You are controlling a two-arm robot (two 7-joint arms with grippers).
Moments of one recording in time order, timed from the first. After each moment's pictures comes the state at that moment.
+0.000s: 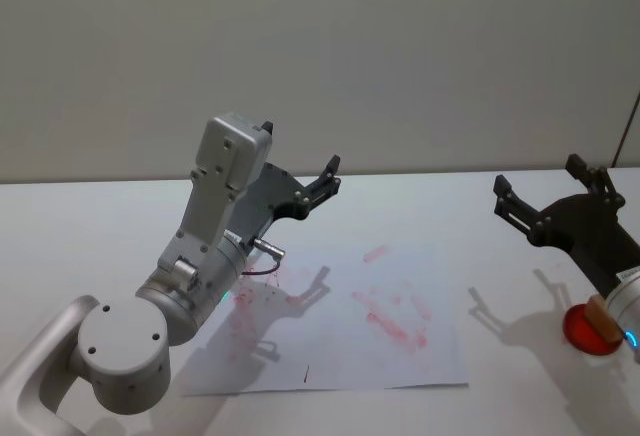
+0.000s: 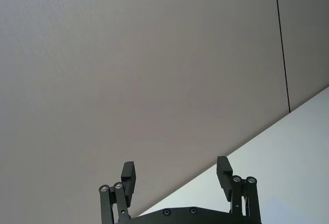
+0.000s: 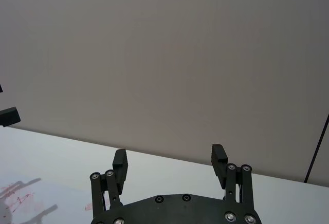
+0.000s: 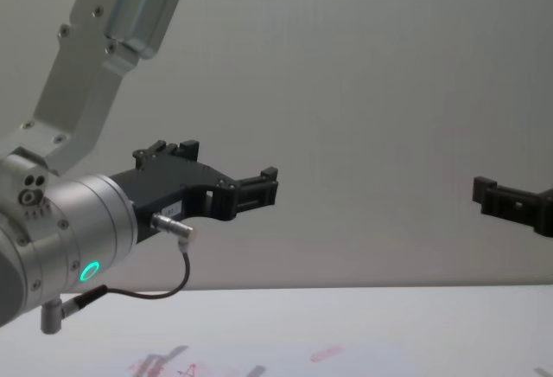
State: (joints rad) left arm -0.24 0.38 0.45 -1.63 -0.20 0.01 -0.01; right arm -0.01 0.34 -0.23 -1.77 0.29 0.03 0.07
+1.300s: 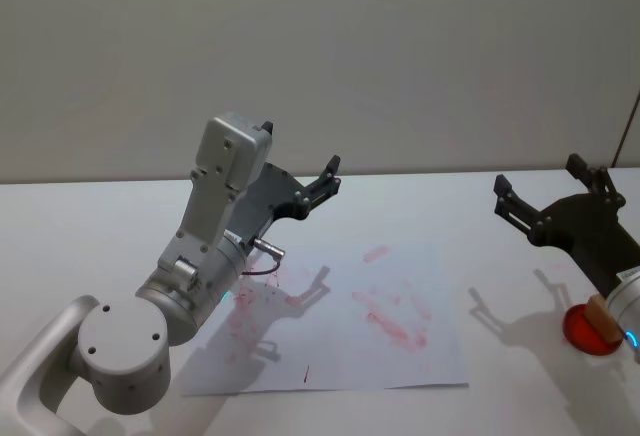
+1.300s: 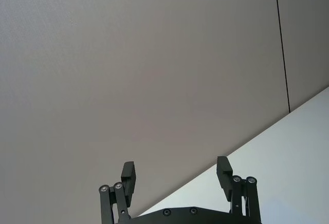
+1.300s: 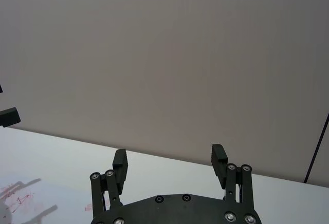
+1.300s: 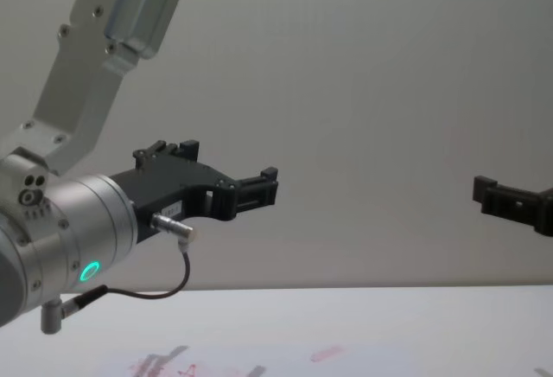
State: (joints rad) left arm -0.24 0.38 0.45 -1.63 -0.20 0.01 -0.01; right arm -0.01 0.34 -0.23 -1.77 0.29 0.03 0.07
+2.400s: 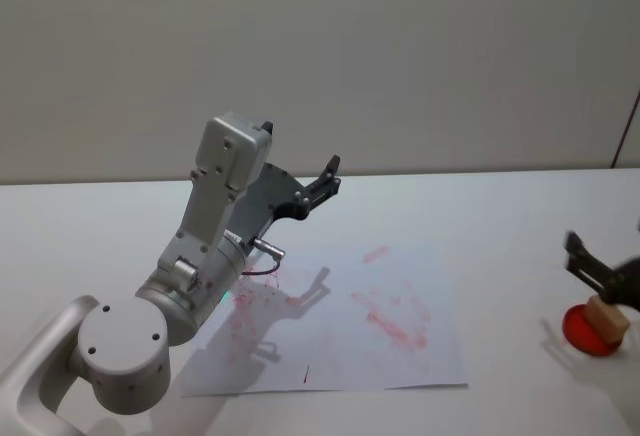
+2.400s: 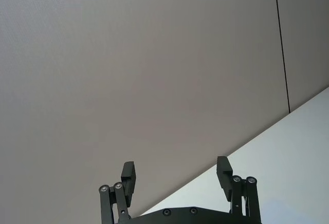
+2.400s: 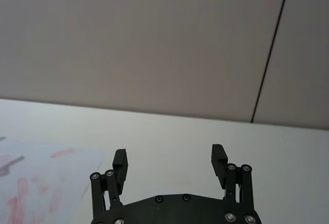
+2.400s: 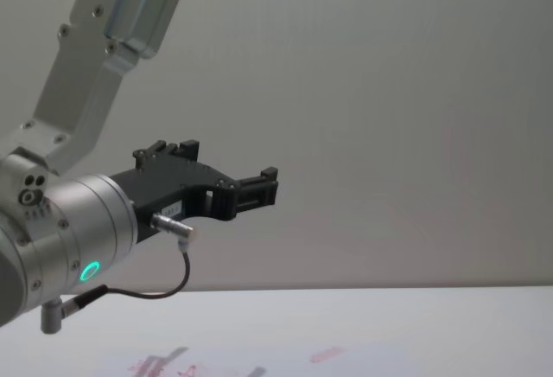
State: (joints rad) left arm -0.24 0.38 0.45 -1.63 -0.20 0.01 -0.01; right arm -0.21 0.47 -0.14 -1.88 0.39 0.07 -0.03
